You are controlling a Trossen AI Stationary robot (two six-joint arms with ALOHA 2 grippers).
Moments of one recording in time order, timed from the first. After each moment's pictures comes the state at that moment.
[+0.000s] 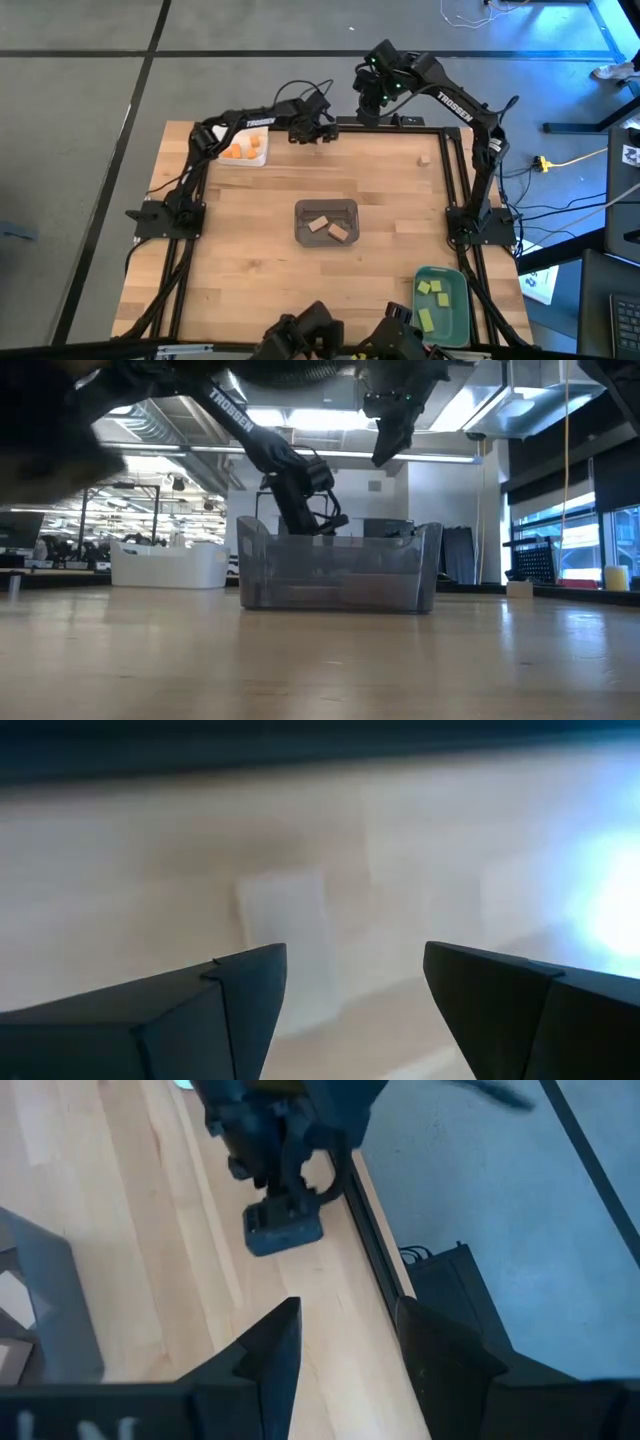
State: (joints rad) left arm 0.66 2.21 1.71 -0.49 0.12 -0.89; right arm -0.70 1.89 2.07 -1.20 -0.15 -0.34
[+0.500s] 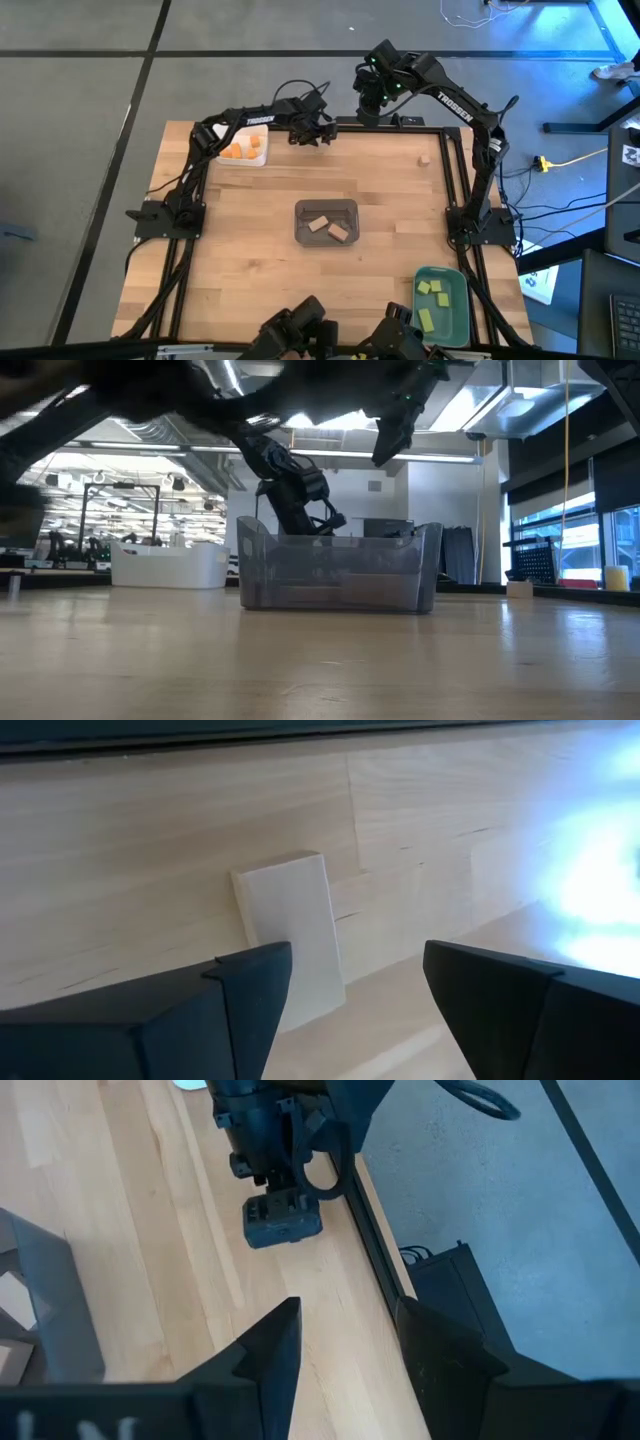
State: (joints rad) left arm 0.69 2.24 1.71 -0.55 0.23 -0.86; right arm -0.70 1.89 2.07 -1.20 -0.15 -0.34
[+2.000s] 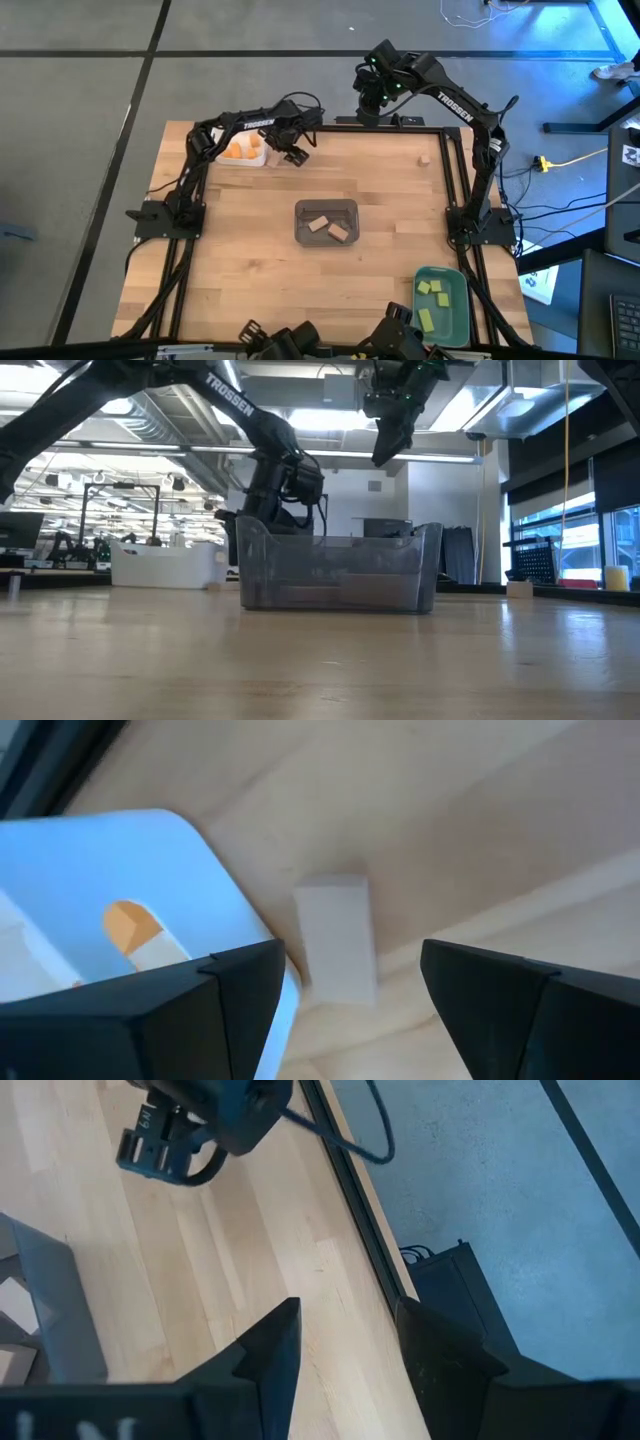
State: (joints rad) left arm 0.61 2.17 1.73 -1.21 -0.23 -0.39; right arm -0.70 1.89 2.07 -1.20 -0.15 -0.32
